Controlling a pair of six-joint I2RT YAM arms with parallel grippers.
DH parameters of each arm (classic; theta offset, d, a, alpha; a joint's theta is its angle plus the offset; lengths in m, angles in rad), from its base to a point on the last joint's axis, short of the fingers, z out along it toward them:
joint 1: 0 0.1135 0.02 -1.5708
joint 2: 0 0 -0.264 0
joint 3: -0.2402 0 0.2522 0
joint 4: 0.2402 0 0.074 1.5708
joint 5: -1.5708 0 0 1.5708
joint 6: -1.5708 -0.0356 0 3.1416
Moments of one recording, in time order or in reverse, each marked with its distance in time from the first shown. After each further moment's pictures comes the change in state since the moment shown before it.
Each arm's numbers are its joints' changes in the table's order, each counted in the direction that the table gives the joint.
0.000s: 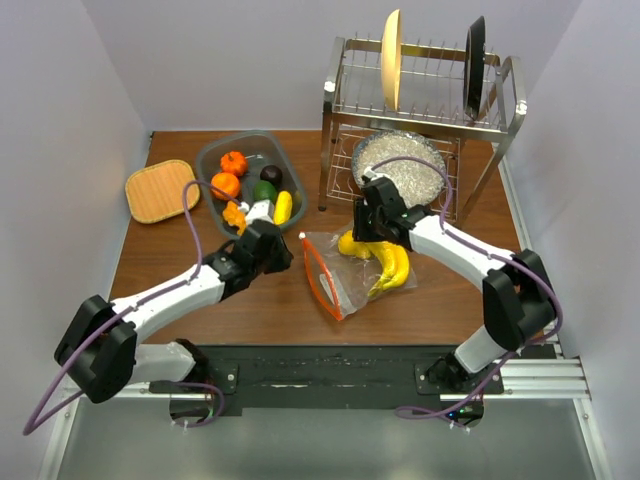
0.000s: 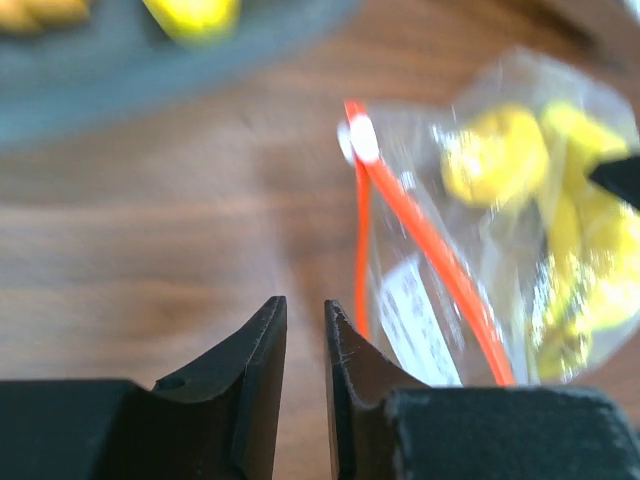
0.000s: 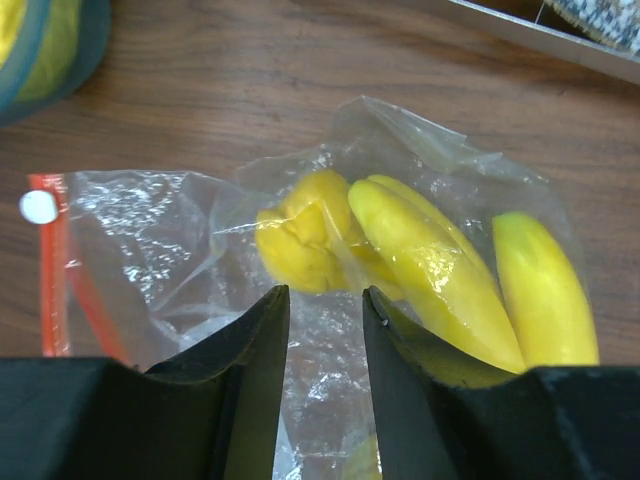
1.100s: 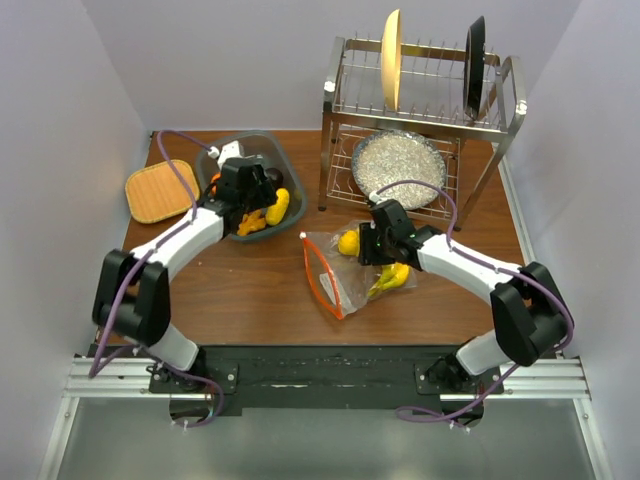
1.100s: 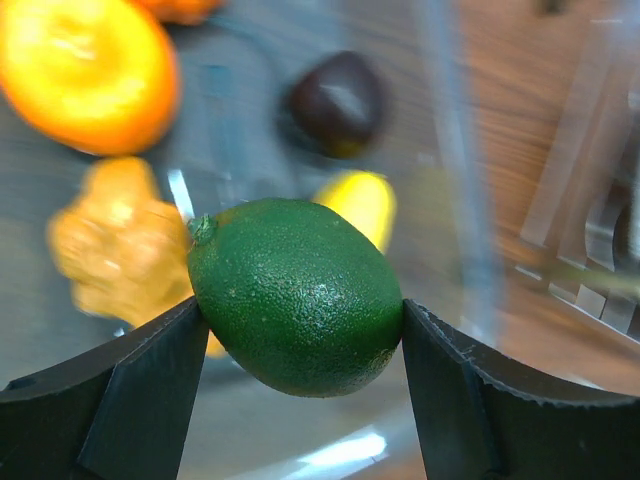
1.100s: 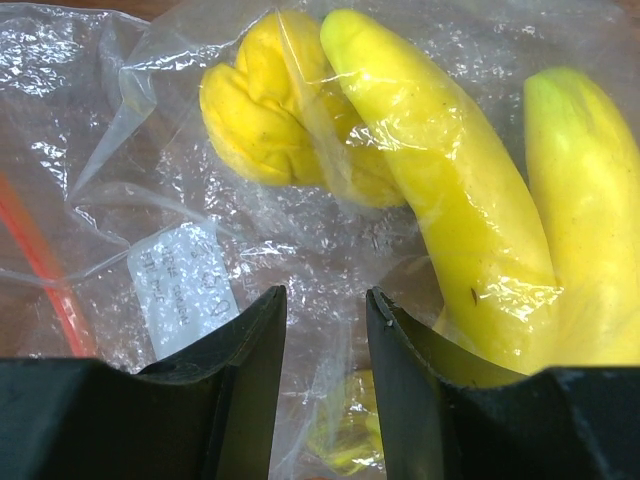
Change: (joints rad) left arm 0.318 0.318 -0.362 -0.045 0.005 -0.130; right arm 0.000 -0.085 0.206 -0.031 0.091 -0.002
